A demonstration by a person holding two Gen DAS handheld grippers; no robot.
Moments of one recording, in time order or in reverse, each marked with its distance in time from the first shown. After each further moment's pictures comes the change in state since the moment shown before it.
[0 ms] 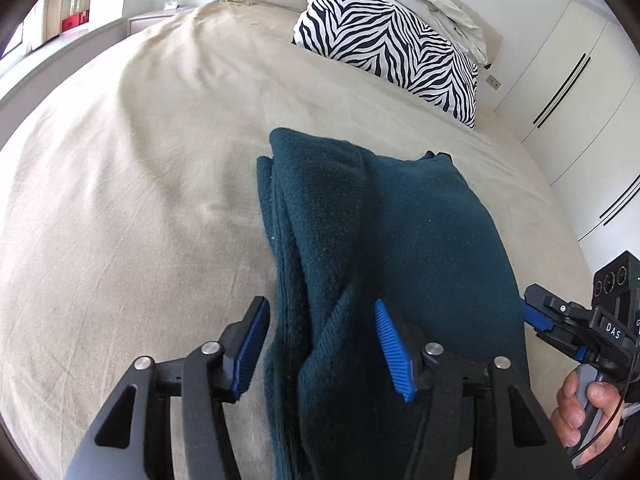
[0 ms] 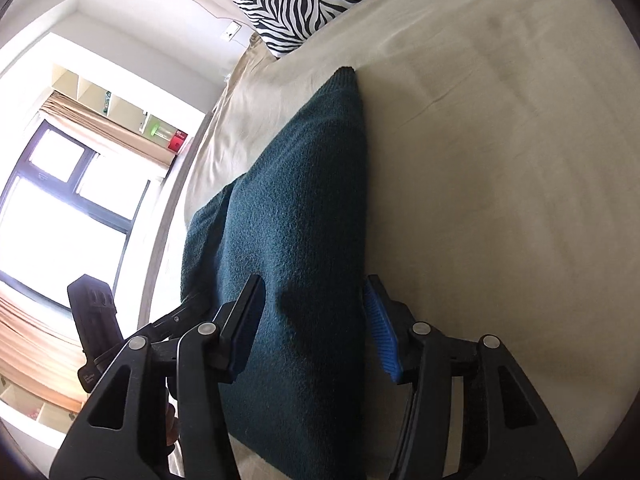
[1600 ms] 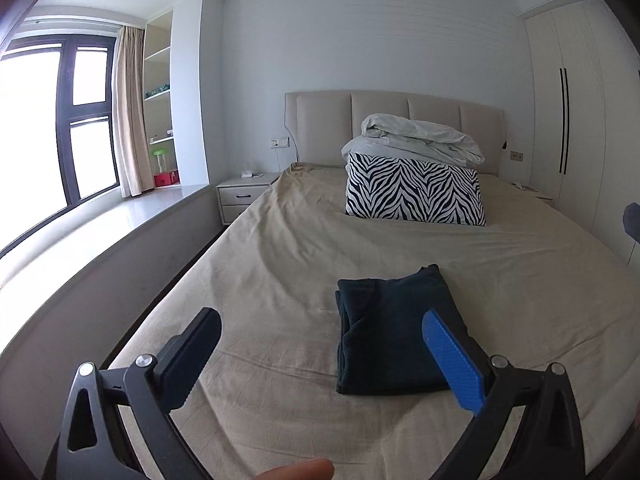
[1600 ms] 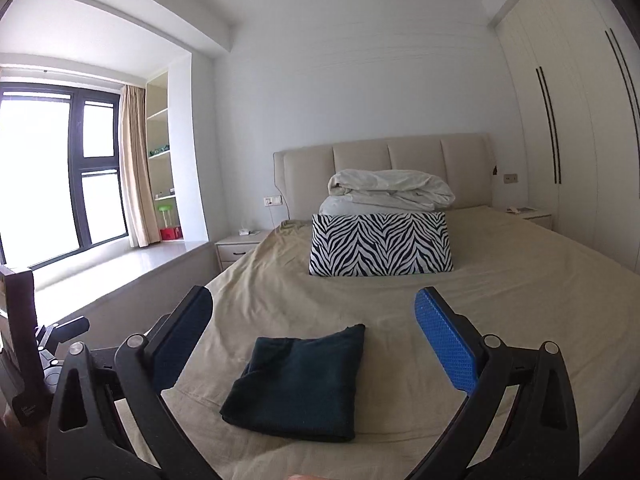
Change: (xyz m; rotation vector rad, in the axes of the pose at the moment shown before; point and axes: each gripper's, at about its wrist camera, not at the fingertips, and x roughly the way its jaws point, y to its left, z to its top) left arm -0.280 -0.095 -0.102 0.139 -0.488 0.342; right arm -0.344 0.255 -0.188 -0.583 -0.720 -0.265
